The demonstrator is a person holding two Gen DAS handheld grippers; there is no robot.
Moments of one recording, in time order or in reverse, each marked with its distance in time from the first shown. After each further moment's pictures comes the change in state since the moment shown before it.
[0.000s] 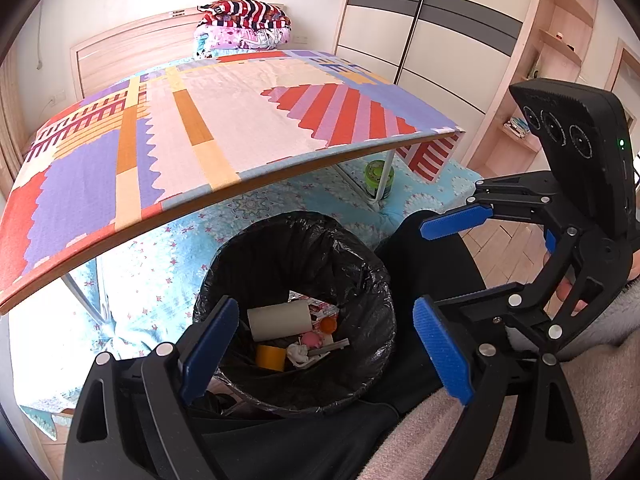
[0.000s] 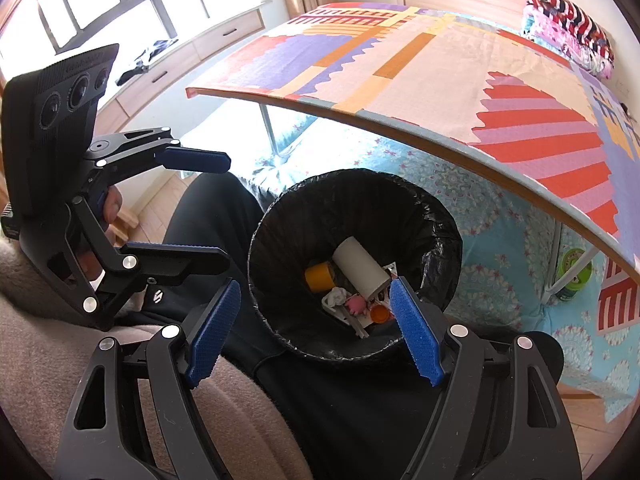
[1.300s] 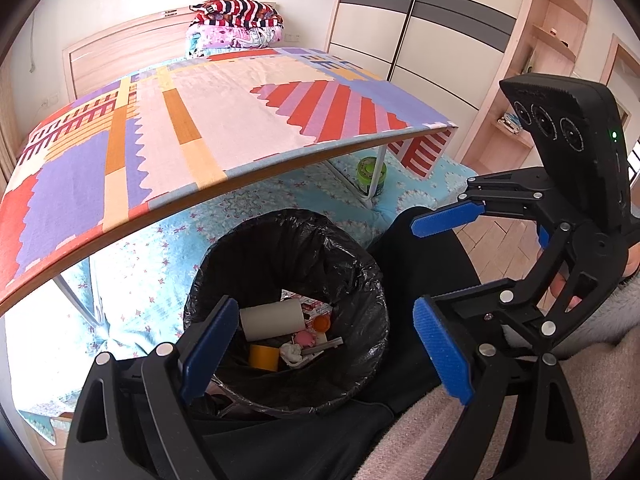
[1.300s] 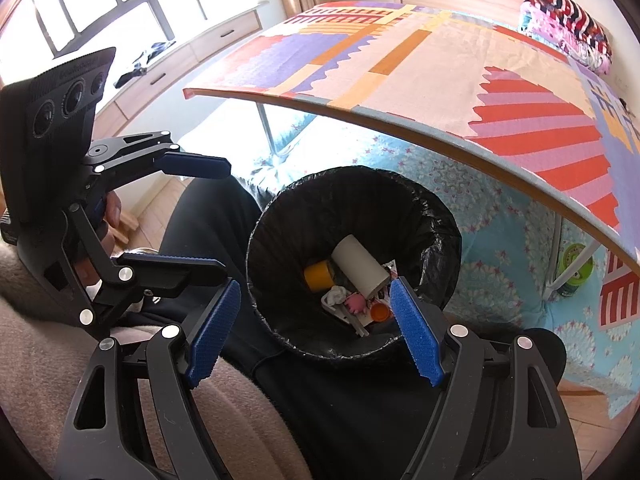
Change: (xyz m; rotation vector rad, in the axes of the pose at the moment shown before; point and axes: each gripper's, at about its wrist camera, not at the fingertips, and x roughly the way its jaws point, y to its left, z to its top) left arm 0.003 -0.003 -0.001 0.013 0.009 -0.023; right arm 0.002 -0.002 -0.002 0.016 -0.002 0.001
